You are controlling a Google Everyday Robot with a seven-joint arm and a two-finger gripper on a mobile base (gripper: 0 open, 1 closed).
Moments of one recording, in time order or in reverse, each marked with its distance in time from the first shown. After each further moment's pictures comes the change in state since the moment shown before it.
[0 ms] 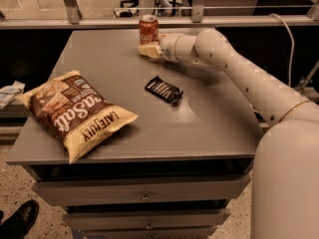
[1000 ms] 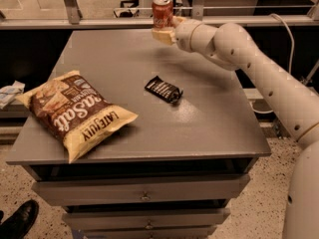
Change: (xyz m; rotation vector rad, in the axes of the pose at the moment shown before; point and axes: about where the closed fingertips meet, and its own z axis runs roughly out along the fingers) arm -0.054 -0.028 -0.056 0.109 -0.137 -0.126
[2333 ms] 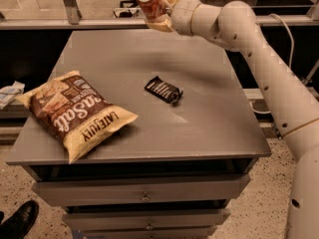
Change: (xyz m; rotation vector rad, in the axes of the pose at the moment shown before) arm -0.067 0.019 -0.007 -0.108 -0.106 -0.529
